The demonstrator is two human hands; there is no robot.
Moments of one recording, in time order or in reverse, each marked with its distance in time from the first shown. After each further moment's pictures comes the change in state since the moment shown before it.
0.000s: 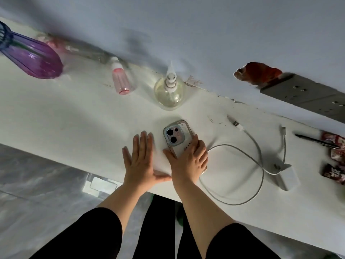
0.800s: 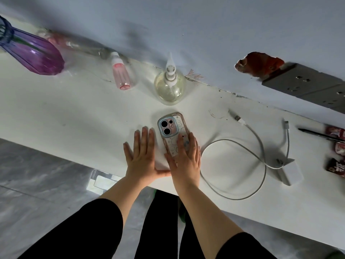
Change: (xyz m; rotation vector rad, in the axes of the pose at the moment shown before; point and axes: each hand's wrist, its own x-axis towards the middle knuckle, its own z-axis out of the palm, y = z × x) left_hand 0.004 -0.001 0.003 0.009 -0.023 -0.030; right_hand -0.013 0.023 -0.005 0.071 -0.272 -0.310
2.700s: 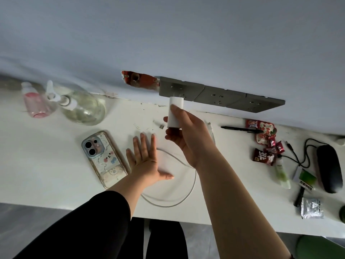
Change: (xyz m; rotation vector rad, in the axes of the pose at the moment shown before) left_hand 0.027 0.214 0.016 0.066 -0.326 0.070; right_hand 0.061 0.062 -0.255 1.288 -0.132 0.355
